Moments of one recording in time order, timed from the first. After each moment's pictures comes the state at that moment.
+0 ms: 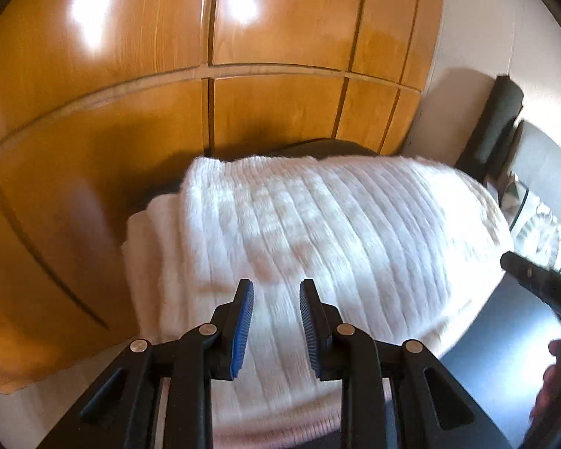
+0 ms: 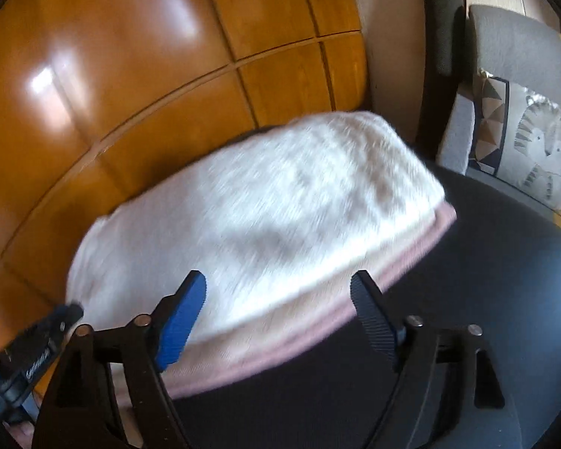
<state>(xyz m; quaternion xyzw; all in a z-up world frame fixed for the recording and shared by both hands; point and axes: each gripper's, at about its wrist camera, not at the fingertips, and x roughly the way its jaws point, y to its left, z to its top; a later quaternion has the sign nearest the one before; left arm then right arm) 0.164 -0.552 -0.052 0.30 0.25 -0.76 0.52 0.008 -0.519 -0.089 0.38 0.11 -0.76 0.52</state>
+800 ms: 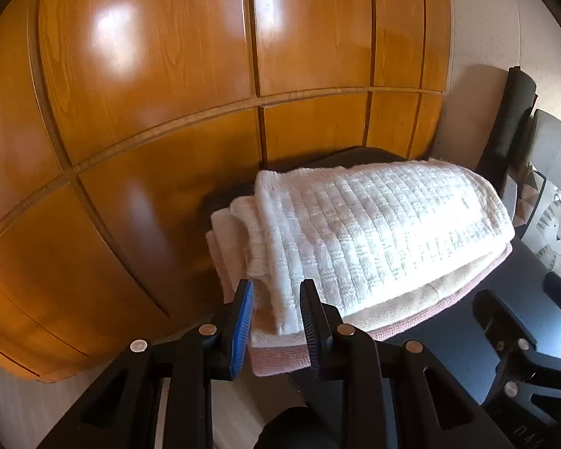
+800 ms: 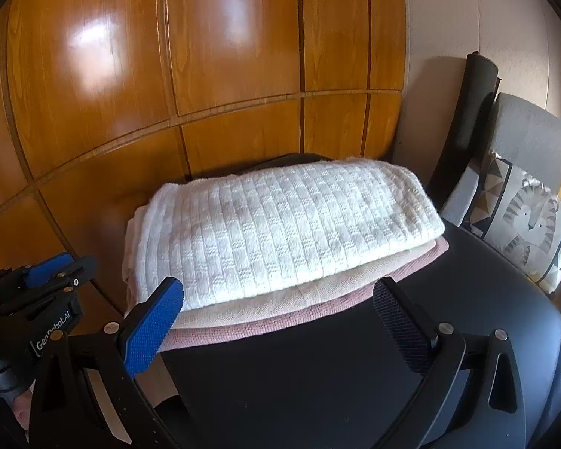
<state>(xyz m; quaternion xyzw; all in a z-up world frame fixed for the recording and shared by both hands) 0.212 -0.473 0.008 0.31 0.22 -0.72 0.58 0.129 -0.457 -0.037 0.27 0.18 -0.77 0.55</state>
